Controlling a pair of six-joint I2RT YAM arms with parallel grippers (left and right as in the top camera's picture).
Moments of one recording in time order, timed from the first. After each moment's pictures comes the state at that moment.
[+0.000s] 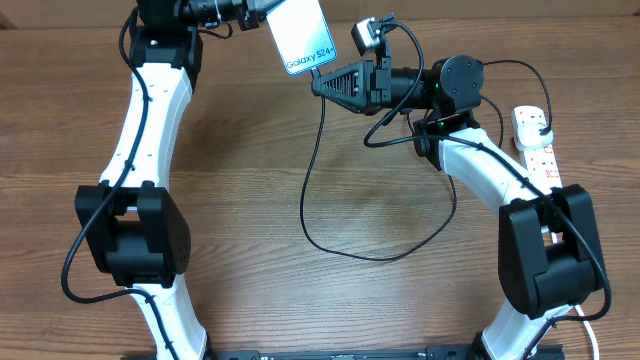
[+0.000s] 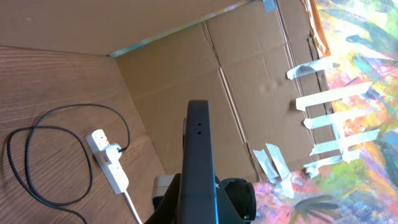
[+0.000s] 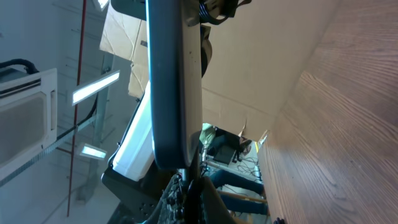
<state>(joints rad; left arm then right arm) -0.06 2.07 1.92 0.28 1.29 -1.31 0.29 1.90 1.26 1.09 -1.25 1.64</state>
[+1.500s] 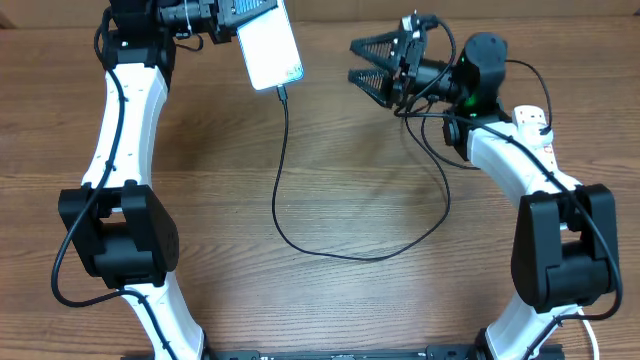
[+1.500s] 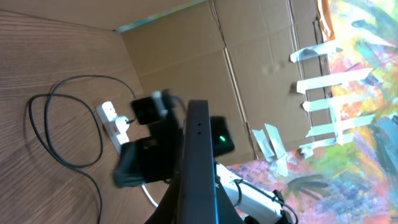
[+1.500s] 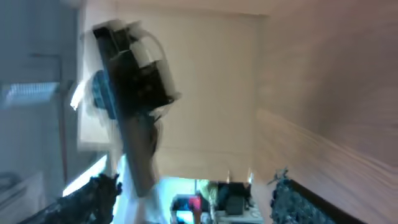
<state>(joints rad) 0.03 2.07 1.92 0.07 1.45 -1.15 0.15 1.90 1.27 0.60 -1.13 1.49</state>
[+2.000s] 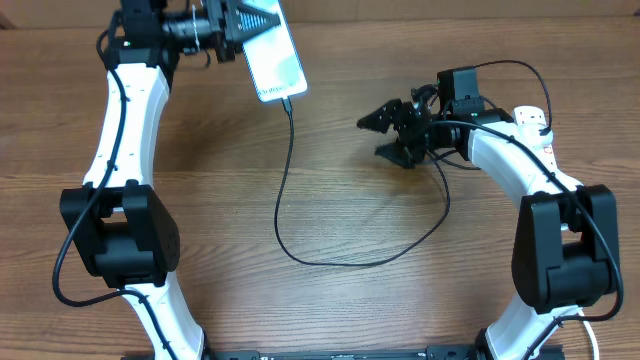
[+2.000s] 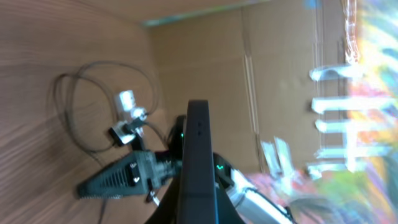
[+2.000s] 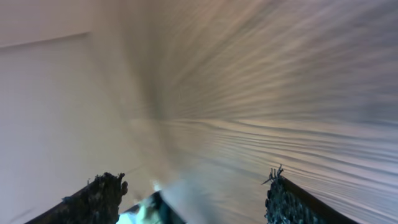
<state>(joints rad) 0.03 2.07 1.92 -0.37 1.36 -0.86 0.14 1.89 1.27 -0.45 -0.80 0.82</state>
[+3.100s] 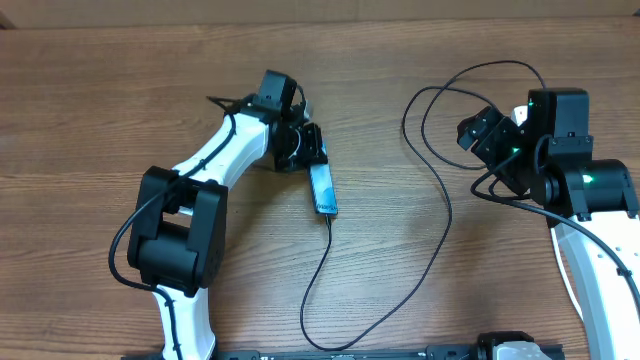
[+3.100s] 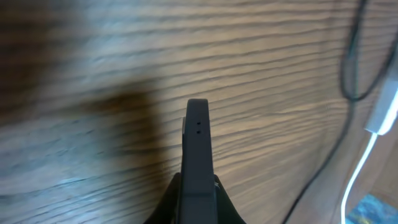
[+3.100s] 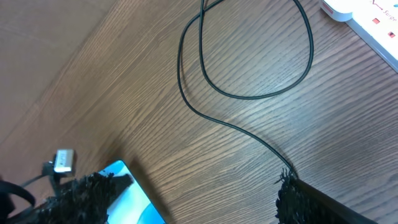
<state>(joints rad) -0.32 2.07 1.45 -0.65 0.53 -0.52 0.04 1.26 1.27 -0.94 -0.08 0.73</state>
